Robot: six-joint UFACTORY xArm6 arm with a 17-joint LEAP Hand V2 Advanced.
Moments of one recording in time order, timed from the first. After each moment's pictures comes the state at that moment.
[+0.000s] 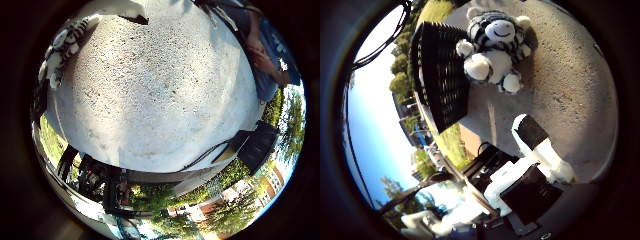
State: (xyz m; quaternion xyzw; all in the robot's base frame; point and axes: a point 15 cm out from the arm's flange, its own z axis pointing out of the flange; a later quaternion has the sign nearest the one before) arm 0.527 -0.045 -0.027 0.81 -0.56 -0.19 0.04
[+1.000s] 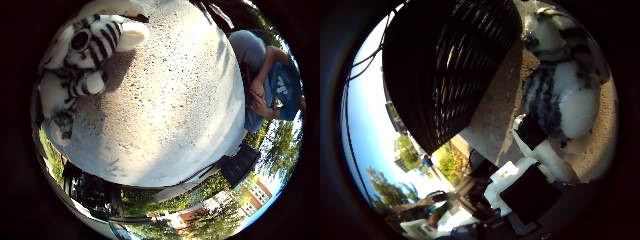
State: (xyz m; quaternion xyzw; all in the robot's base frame) arm 0.536 0.058 -0.074 0.85 -0.50 -0.15 0.11
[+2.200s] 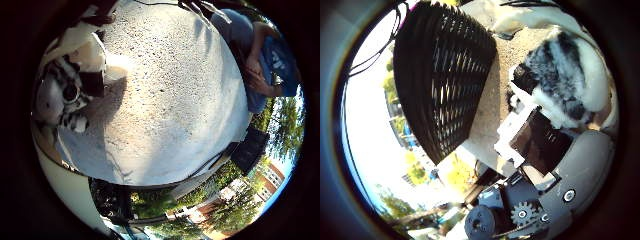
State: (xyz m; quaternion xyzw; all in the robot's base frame) arm 0.552 0.024 0.000 0.81 -0.57 -0.16 0.06
